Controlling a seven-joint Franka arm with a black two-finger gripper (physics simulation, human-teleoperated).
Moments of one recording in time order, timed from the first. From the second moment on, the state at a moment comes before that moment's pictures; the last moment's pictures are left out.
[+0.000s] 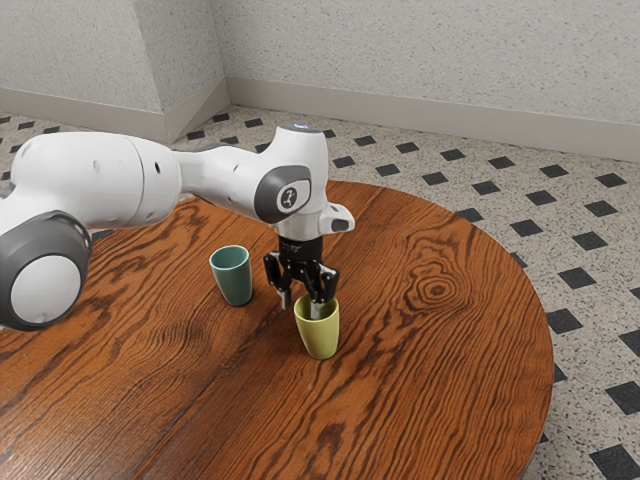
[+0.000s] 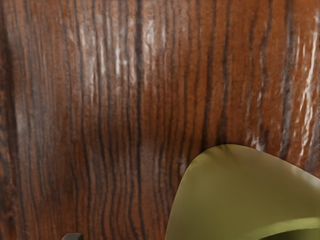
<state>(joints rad) -0.18 0.57 0.01 -1.53 -0.02 1.90 -0.15</state>
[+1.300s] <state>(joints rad) -0.15 0.23 0.01 -1.65 0.04 1.87 -0.17</state>
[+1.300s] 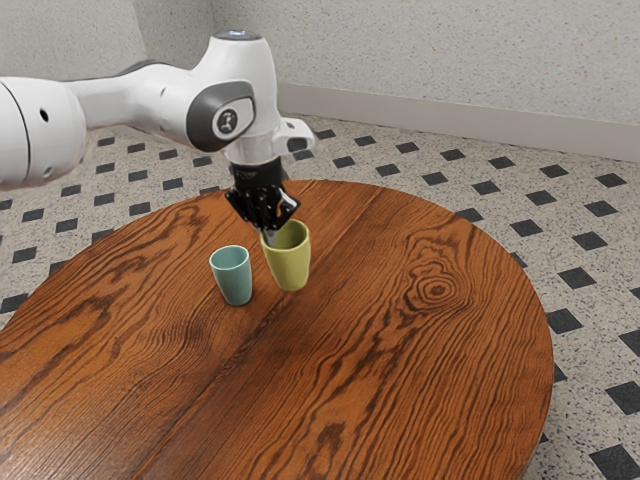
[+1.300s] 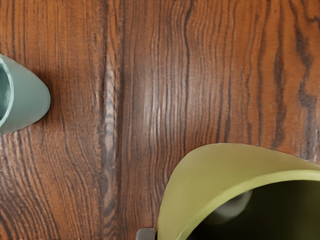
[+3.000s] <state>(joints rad) 0.11 0.41 0.01 -1.40 0.06 1.79 -0.13</state>
